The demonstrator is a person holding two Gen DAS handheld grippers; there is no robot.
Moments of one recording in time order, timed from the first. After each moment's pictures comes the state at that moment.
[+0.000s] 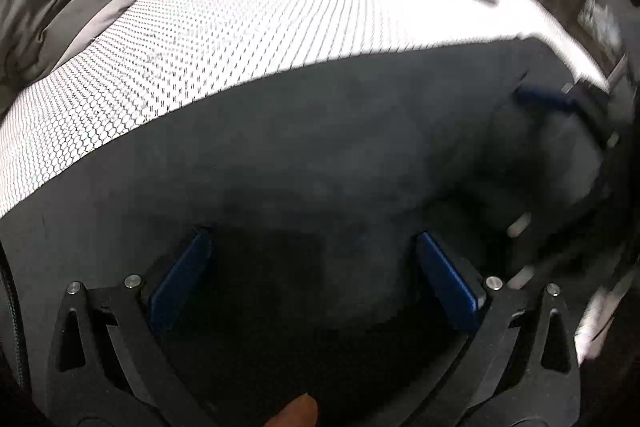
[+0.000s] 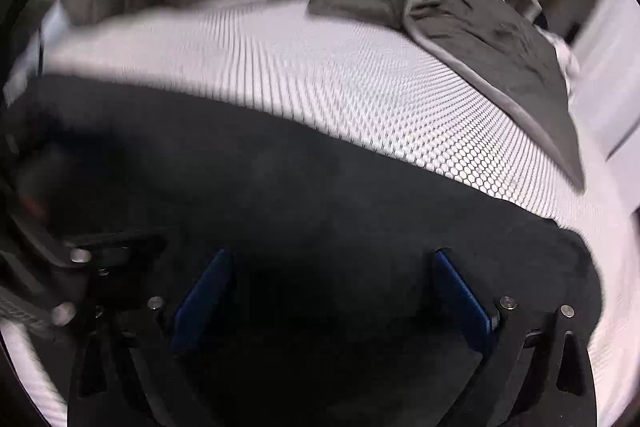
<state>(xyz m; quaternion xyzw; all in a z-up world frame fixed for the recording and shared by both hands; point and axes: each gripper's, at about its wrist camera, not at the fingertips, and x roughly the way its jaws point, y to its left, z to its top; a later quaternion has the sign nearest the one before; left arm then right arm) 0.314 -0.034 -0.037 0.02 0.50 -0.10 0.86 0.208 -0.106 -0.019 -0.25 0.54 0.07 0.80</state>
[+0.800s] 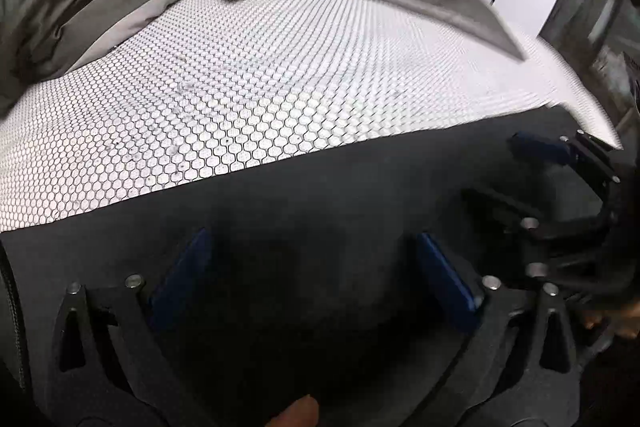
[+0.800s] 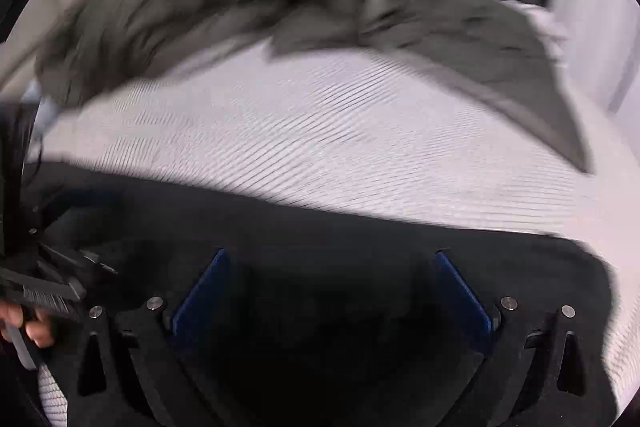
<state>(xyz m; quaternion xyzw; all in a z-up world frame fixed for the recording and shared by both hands) 0.378 -0.003 -0.032 -0.04 0.47 -0.06 0.88 0.263 -0.110 -0.006 -0.16 0.54 0.07 0.82</state>
